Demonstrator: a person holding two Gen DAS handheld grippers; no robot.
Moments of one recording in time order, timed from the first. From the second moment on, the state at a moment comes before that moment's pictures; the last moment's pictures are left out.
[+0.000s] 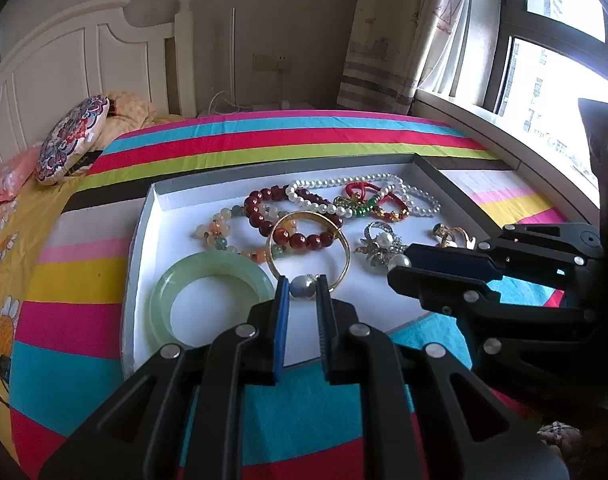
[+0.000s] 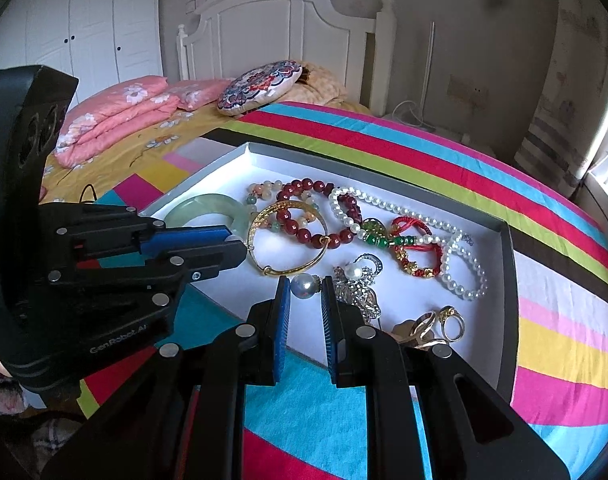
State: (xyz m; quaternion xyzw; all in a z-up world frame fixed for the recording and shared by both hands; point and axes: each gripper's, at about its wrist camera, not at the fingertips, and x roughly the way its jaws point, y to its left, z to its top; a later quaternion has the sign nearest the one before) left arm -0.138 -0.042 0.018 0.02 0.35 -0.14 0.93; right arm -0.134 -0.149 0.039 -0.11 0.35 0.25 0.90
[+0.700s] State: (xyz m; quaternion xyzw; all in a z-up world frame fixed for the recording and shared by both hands) left arm -0.149 -0.022 0.025 -0.02 0.32 -0.10 0.94; right arm -0.129 -0.160 0.042 -0.08 0.35 0.24 0.90
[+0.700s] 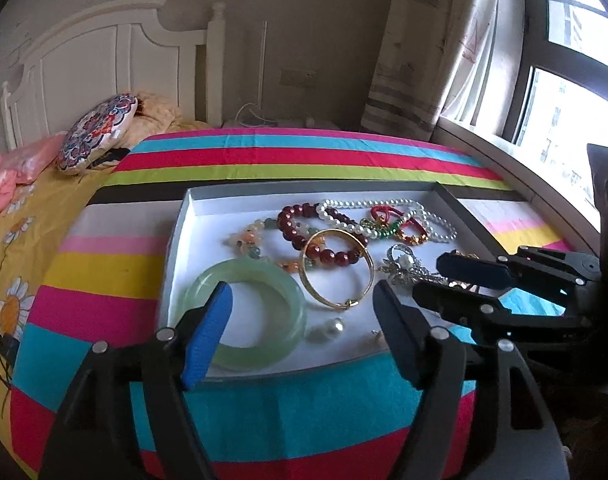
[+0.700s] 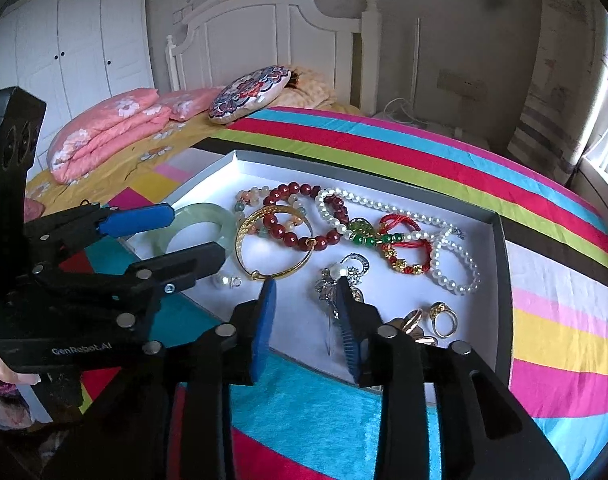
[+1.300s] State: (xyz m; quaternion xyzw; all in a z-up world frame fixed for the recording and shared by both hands) left arm -0.205 -0.004 0.058 -0.02 0.25 -0.01 0.97; right arm -0.172 -0.182 0.078 -0.07 0.27 0.15 0.95
